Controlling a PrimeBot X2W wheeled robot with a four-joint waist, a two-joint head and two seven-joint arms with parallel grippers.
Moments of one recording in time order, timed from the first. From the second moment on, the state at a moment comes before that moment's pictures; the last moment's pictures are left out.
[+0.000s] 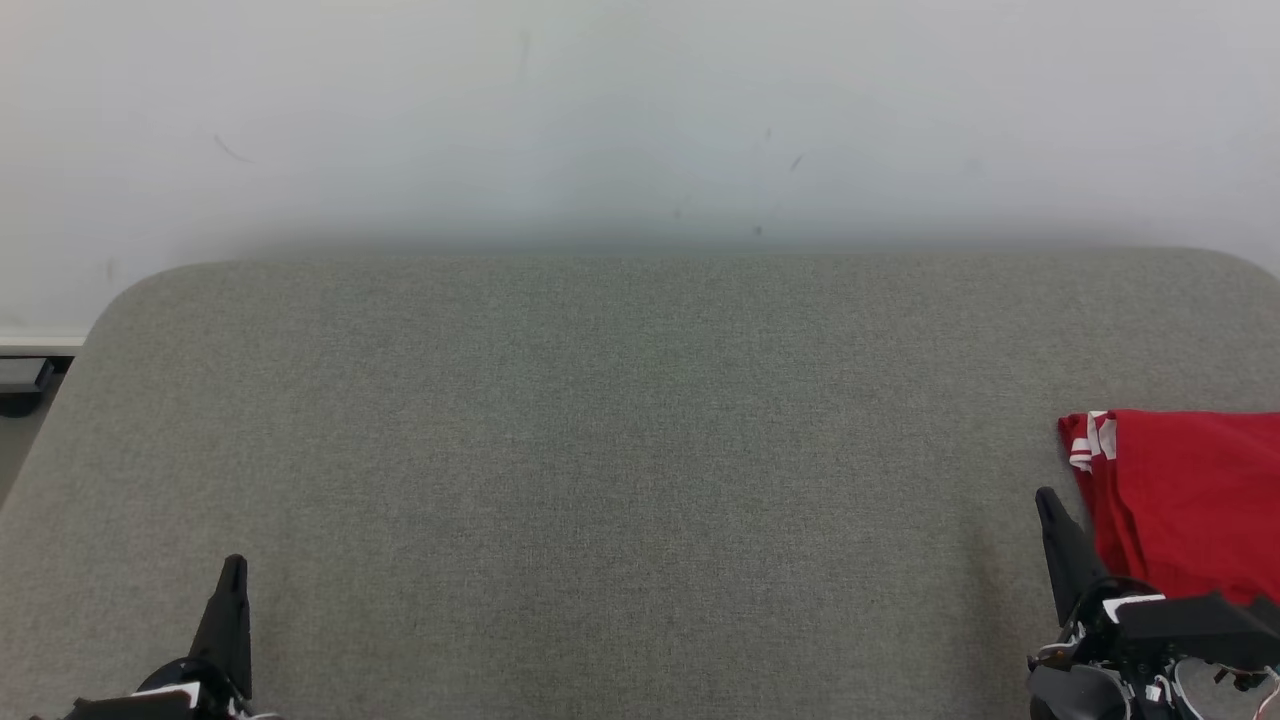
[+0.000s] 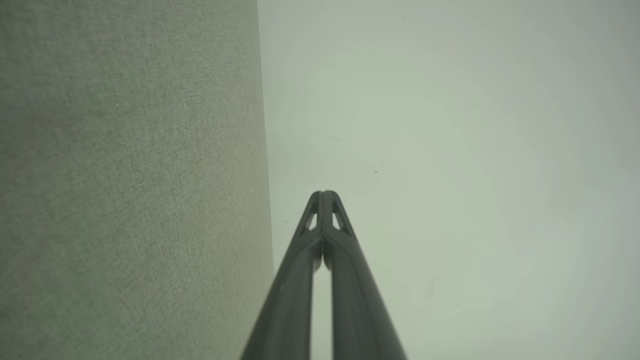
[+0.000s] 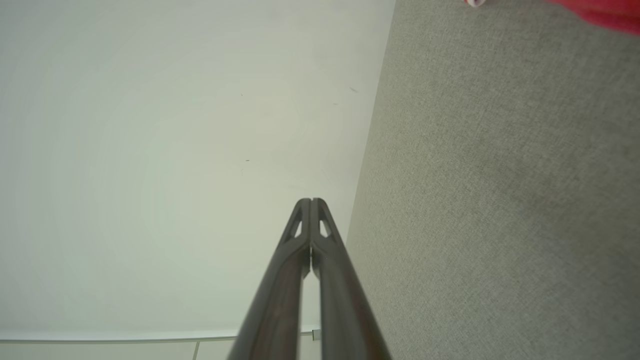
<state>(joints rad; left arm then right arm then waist) -0.09 0.04 0.09 0.30 -1.59 -0.12 0.11 -0.09 -0.05 -0.13 0.30 1.60 0.12 0.11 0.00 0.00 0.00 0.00</state>
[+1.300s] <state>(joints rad) -0.09 0.04 0.09 0.30 -1.59 -0.12 0.11 -0.09 -0.05 -0.13 0.30 1.60 0.12 0.11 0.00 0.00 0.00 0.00</state>
